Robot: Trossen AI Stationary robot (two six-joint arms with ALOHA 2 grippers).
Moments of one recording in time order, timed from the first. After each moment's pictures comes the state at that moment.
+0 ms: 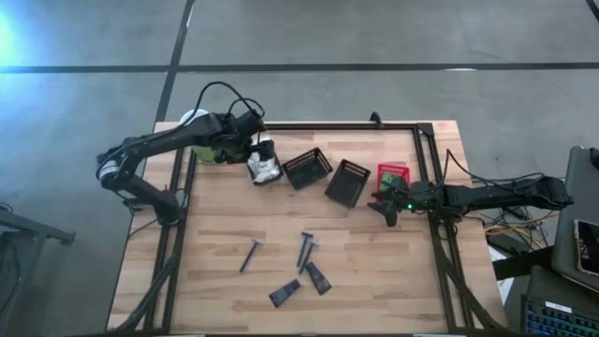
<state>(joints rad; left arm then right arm) 0.47 1.43 1.27 -0.99 -0.01 -1.07 -0.04 0.54 0.01 0.06 0.15 0.63</state>
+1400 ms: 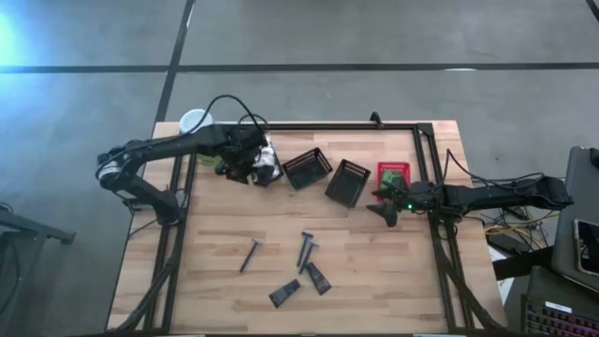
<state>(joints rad) 0.40 1.43 1.19 -1.02 0.26 -0.89 -0.04 0.54 0.01 0.06 0.15 0.63</state>
